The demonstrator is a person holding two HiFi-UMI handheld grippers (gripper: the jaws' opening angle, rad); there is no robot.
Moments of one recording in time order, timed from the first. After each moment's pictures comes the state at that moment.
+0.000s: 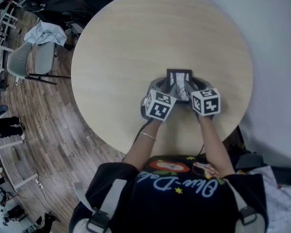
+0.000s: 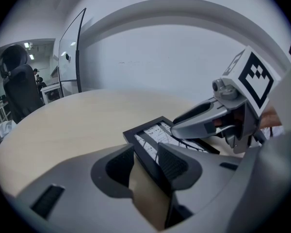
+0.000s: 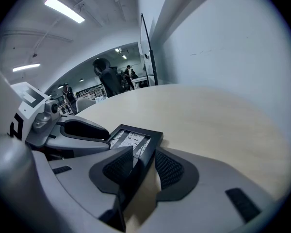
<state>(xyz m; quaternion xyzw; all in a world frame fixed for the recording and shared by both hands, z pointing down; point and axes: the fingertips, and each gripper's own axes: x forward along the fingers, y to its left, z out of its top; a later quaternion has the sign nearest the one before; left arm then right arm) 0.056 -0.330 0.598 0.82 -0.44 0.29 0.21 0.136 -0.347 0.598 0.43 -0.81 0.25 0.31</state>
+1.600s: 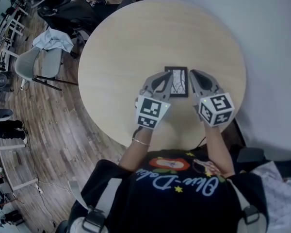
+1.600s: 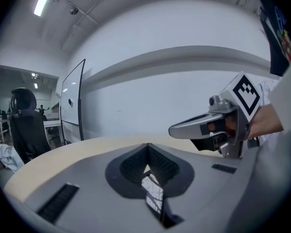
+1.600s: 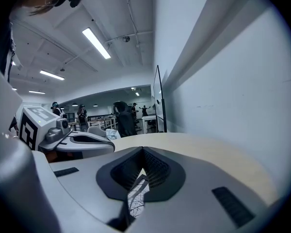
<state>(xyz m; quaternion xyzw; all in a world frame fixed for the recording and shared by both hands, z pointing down) 0.055 -0.288 0.423 0.87 -0.47 0.13 0.03 0.129 -0.301 0.417 0.43 -0.89 0.10 0.11</state>
